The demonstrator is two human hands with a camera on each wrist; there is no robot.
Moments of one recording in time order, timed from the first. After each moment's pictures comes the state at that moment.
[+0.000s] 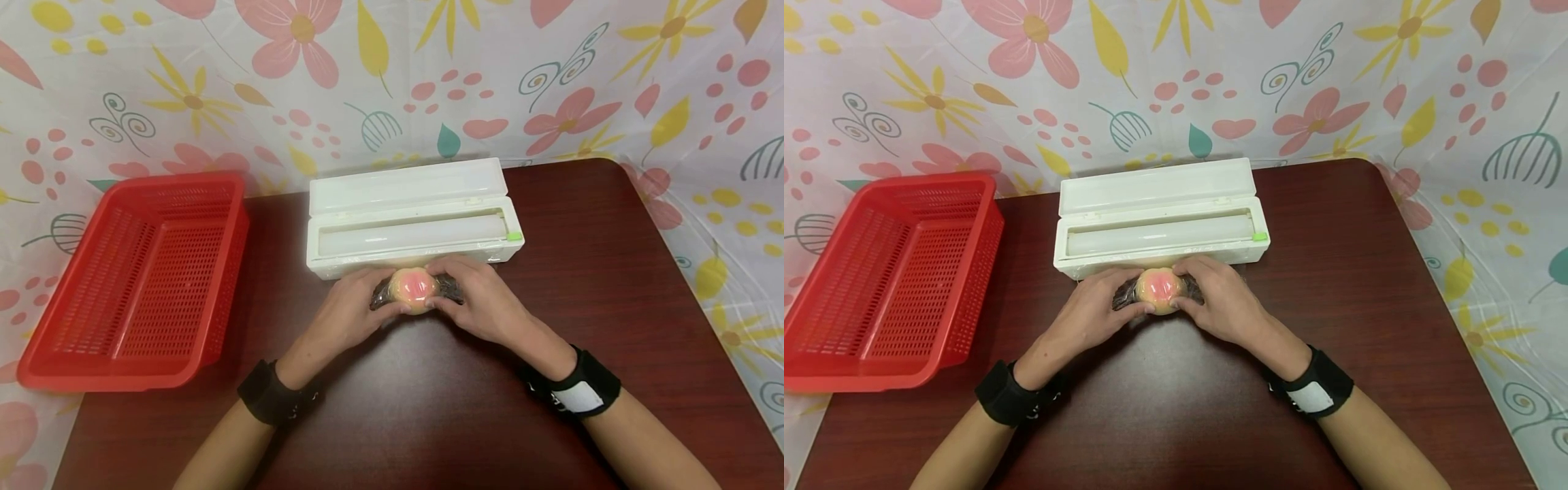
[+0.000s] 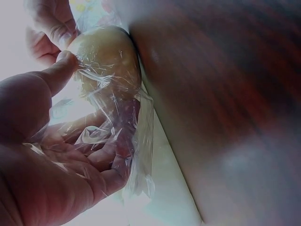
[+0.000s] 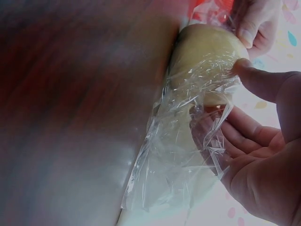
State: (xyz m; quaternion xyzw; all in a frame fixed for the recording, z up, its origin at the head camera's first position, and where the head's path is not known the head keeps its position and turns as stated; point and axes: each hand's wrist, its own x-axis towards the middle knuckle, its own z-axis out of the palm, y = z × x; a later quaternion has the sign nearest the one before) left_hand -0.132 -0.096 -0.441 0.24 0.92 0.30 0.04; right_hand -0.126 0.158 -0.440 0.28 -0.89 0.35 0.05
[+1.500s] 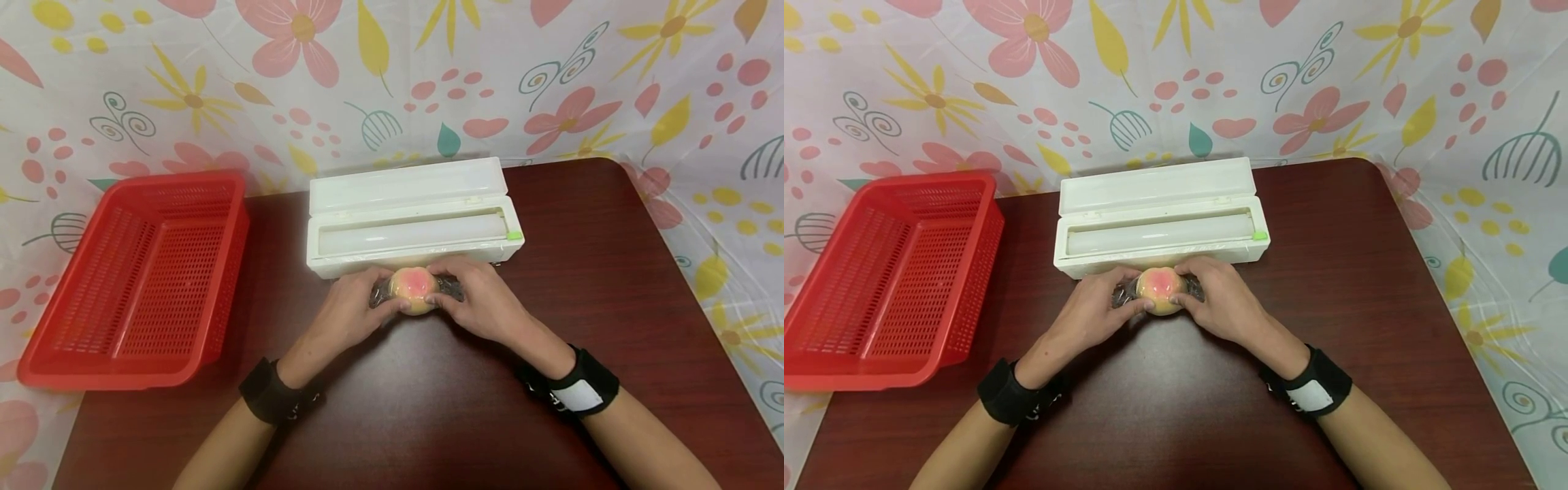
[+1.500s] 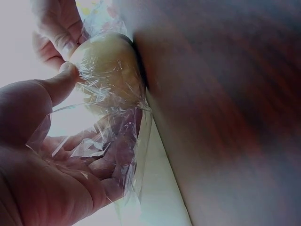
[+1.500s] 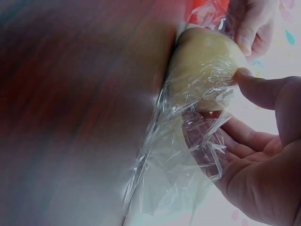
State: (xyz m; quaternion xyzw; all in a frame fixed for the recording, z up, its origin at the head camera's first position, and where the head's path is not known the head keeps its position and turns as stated) left_hand -0.130 -0.097 -0.444 0.22 0.92 0.33 0.04; right_hand -0.126 0.157 -0.441 0.25 -0.89 0.38 0.02
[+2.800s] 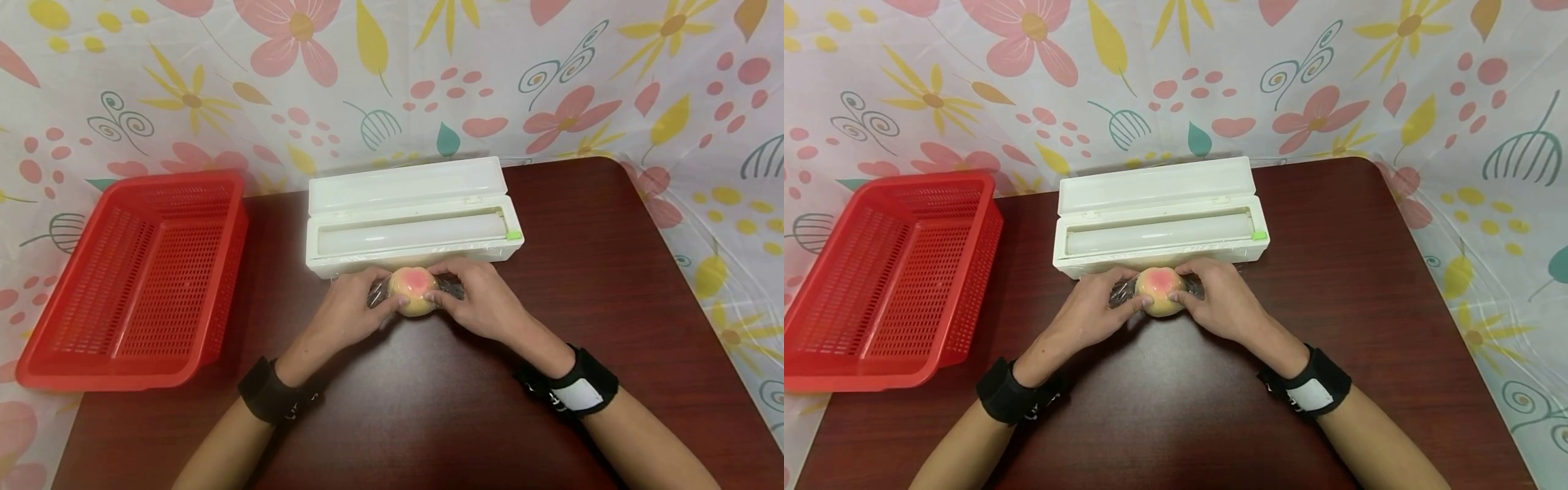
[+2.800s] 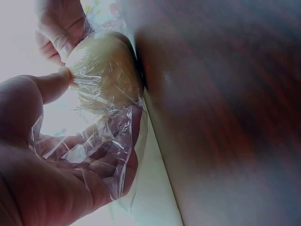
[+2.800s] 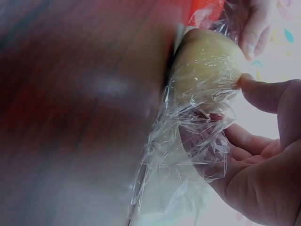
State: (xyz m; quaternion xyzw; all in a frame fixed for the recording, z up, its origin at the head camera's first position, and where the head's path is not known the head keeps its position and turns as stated) left_hand -0.132 -0.099 -0.444 0.21 0.91 0.36 0.08; right_hand -0.125 0.156 -0.438 0.21 -0.89 0.40 -0.02
